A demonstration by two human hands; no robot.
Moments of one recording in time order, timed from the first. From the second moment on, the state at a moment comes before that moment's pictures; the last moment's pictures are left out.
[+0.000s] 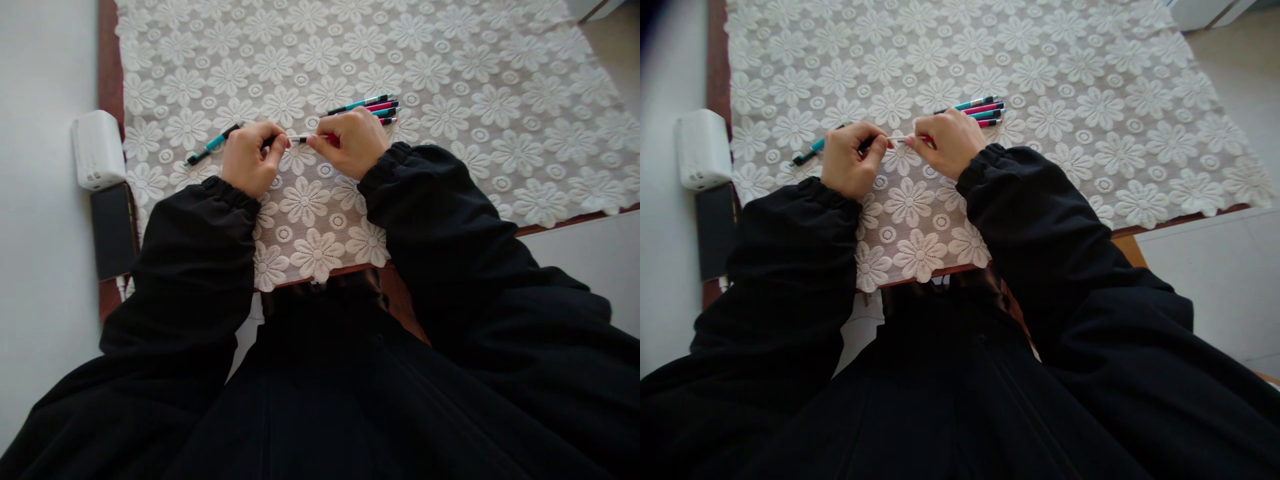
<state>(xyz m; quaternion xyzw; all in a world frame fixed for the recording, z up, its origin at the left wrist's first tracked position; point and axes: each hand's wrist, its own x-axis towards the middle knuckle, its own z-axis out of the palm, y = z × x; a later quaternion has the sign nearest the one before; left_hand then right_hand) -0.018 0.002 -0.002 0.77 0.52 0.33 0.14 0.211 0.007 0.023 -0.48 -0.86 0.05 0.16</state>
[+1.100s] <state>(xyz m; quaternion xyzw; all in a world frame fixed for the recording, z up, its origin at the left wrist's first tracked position) -0.019 0.001 0.001 0.77 0.54 0.30 0.14 0.213 0.005 0.026 -0.49 -0.85 0.11 0.15</state>
